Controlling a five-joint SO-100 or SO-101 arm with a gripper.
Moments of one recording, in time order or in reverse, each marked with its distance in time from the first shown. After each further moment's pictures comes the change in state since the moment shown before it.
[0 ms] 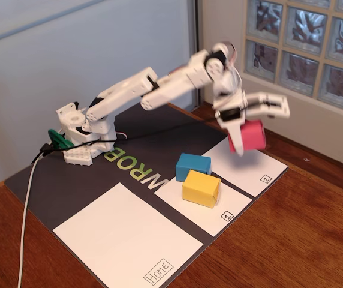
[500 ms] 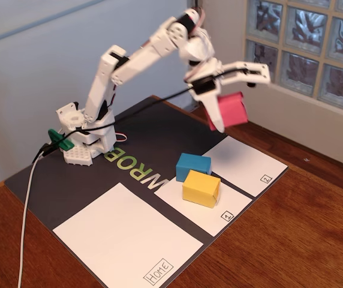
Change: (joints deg) arm 7.1 30.5 24.6 0.0 -4.9
